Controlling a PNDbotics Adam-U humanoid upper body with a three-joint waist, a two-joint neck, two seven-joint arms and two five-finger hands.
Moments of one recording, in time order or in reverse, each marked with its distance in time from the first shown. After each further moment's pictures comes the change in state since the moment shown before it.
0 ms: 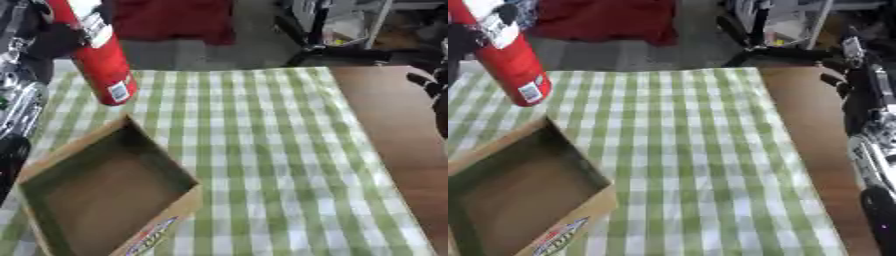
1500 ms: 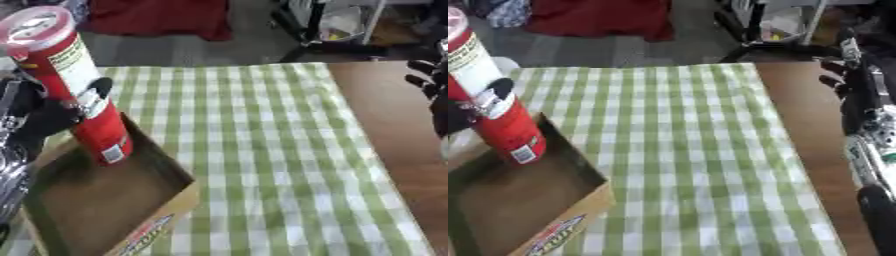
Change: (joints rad) left arm 0.320 0.000 -0.021 -0.207 -0.049 -0.042 0.035; right arm 0.016 -0.001 -0.006 0.001 0.001 0.003 -0.013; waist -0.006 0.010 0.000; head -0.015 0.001
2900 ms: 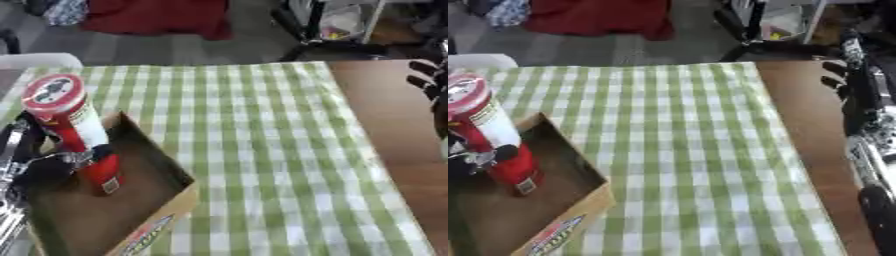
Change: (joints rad) left arm 0.150 0.004 0.052 0.115 -0.184 -0.190 -0.074; right arm 0.001 0.000 -0.006 0.004 0.000 -0.003 -0.003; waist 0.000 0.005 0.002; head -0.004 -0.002
